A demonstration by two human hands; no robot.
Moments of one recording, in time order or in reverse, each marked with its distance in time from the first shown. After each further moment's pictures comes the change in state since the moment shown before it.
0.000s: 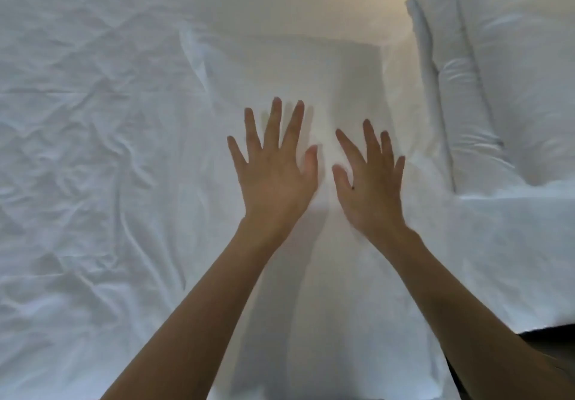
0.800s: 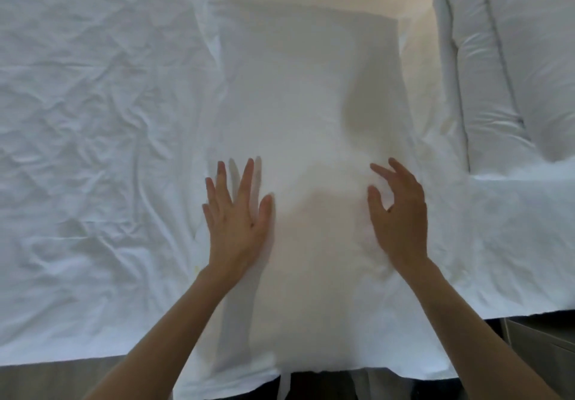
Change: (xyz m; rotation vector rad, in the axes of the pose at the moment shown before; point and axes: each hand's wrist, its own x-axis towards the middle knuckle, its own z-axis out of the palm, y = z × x) left_hand -0.109 -0.075 0.019 -0.419 -0.177 -0.272; right_hand -0.075 0.038 0.029 0.397 0.185 0.126
